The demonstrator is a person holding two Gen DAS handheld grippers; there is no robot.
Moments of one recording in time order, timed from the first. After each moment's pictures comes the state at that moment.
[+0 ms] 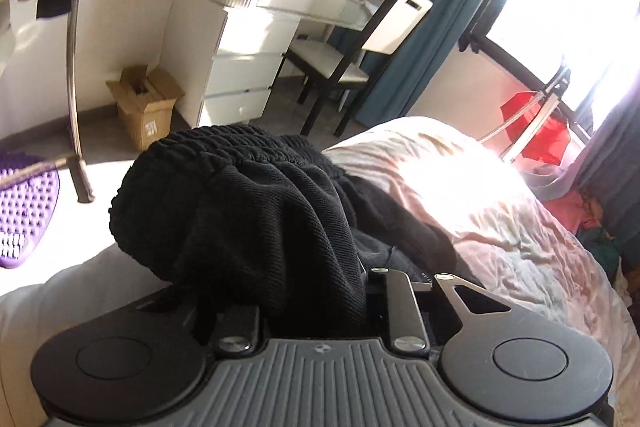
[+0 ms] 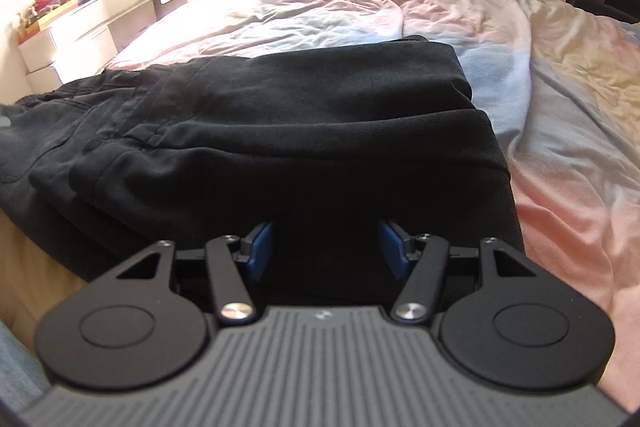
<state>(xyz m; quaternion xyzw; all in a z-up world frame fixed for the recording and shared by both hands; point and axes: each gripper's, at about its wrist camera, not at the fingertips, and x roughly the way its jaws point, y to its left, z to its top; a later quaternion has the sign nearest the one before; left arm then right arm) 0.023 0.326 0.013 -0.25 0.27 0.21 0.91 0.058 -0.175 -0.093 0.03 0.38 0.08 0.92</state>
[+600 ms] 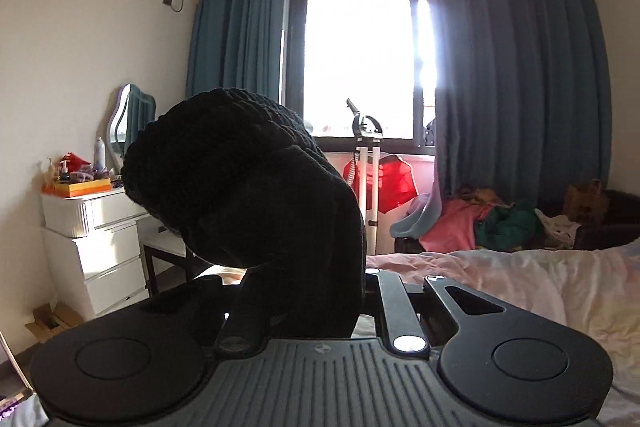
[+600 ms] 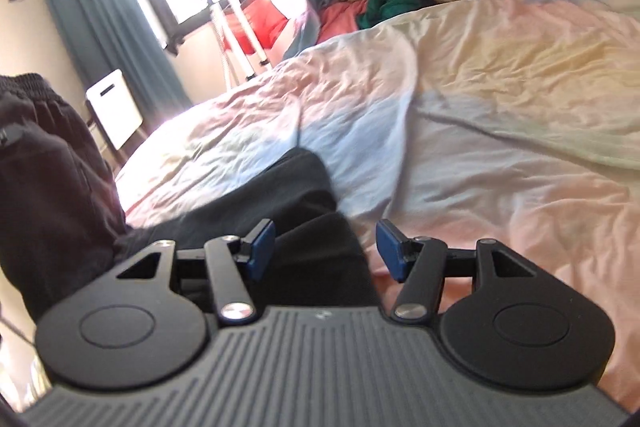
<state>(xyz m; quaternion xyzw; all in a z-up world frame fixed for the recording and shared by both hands) 0.063 -0.080 0.093 0.02 0.08 0.07 0.99 0.034 -0.306 -0.035 0.23 0.27 -0.03 0.94</state>
